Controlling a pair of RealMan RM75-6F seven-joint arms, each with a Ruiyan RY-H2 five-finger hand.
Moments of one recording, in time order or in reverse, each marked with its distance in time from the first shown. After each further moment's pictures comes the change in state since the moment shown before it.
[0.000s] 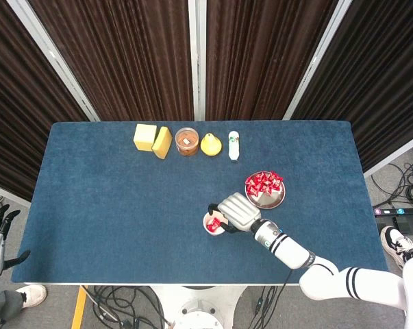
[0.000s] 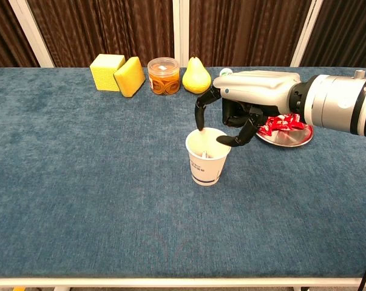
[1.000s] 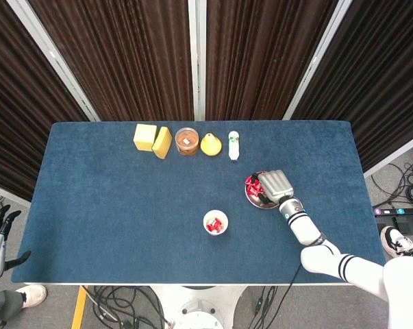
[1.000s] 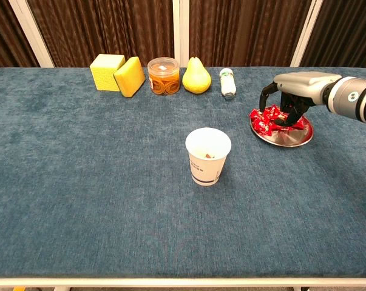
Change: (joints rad) left arm 0.007 0.005 0.002 -0.023 0.004 0.009 0.018; right arm -0.011 -0.136 0.022 0.438 0.313 -0.060 -0.077
